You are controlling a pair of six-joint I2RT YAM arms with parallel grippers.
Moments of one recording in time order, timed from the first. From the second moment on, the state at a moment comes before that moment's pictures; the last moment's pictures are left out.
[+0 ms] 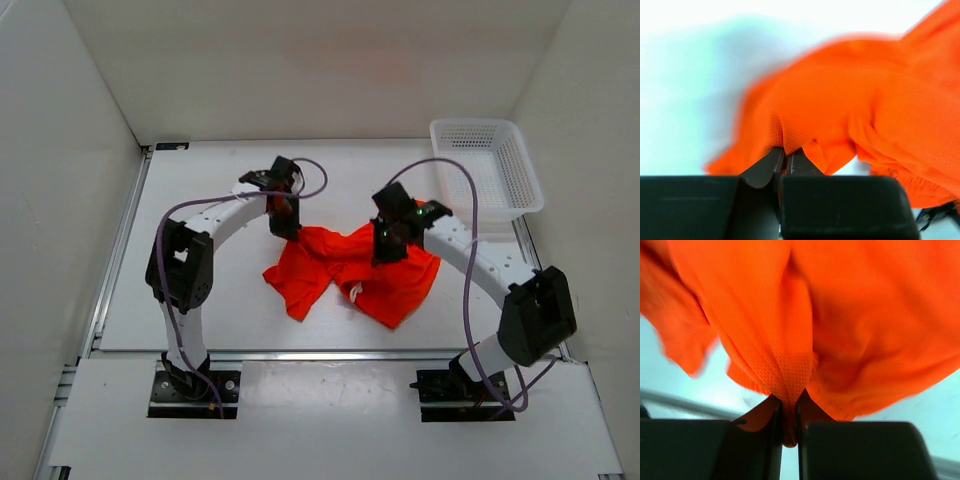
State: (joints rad) left arm -0.50 1.92 1.50 -0.78 0.09 -0.47; right arm 0.62 1.47 1.12 -0.81 -0.03 0.54
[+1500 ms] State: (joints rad) left arm -0.15 1.40 0.96 -0.76 0.10 -0.66; right arm 0.28 1.15 0.87 -0.77 -0.10 0.65
